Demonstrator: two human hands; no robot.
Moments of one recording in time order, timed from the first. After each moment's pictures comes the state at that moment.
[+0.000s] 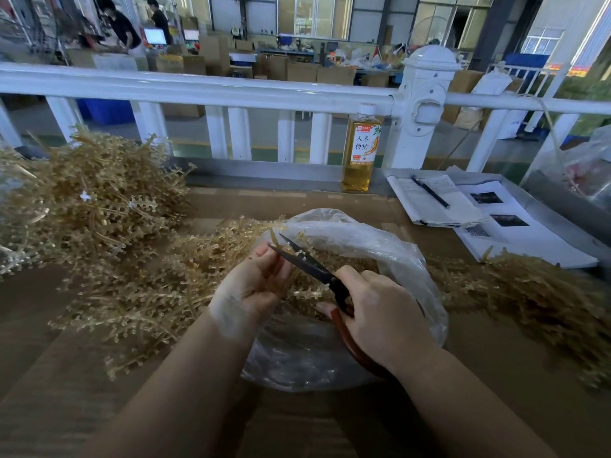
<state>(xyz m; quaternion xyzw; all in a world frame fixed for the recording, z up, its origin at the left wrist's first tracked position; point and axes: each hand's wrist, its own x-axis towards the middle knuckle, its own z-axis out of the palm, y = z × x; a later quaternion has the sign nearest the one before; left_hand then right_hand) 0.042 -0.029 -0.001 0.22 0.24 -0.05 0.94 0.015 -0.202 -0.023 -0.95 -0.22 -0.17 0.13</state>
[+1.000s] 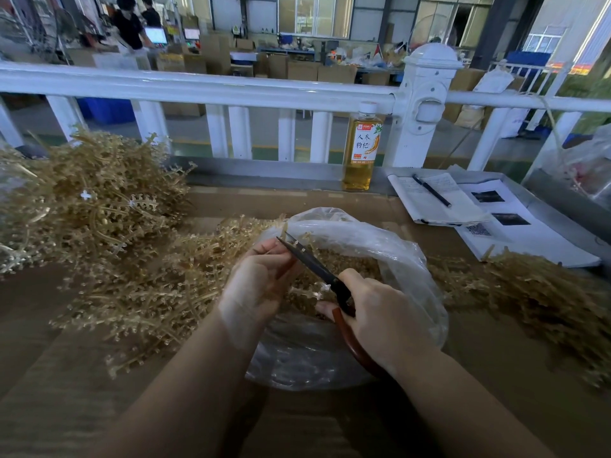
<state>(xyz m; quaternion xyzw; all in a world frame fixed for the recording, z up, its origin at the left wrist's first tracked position) 0.044 -0.032 -0.014 0.37 0.12 -0.01 0.92 0.013 -0.202 -0.024 -0.95 -0.21 -0.13 0.18</state>
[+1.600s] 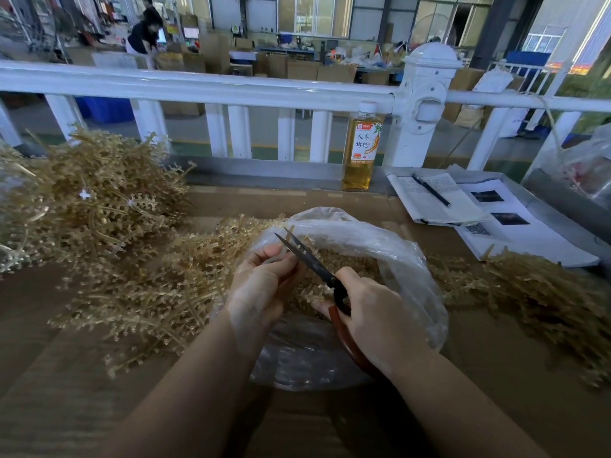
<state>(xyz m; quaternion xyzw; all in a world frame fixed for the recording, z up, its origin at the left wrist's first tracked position) 0.041 -0.039 -0.020 0.37 0.17 0.03 0.91 0.016 -0.197 -0.031 -0.94 -0.21 -0.14 0.21</state>
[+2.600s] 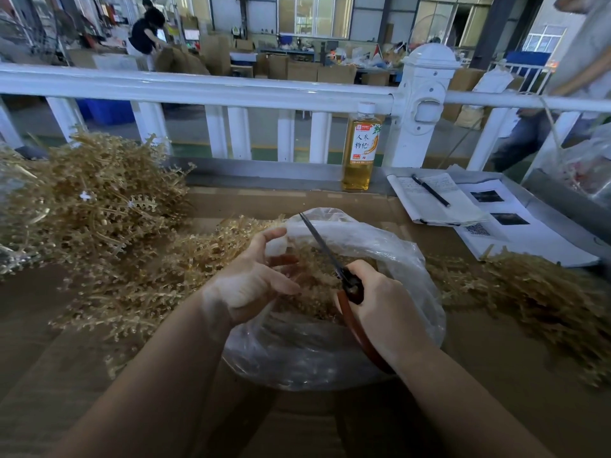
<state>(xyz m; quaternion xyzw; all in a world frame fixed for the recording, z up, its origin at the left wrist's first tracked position) 0.039 -0.008 -0.005 0.55 0.02 -0.15 0.82 0.018 -0.202 -0.020 -0.93 -0.14 -0.12 0.32</state>
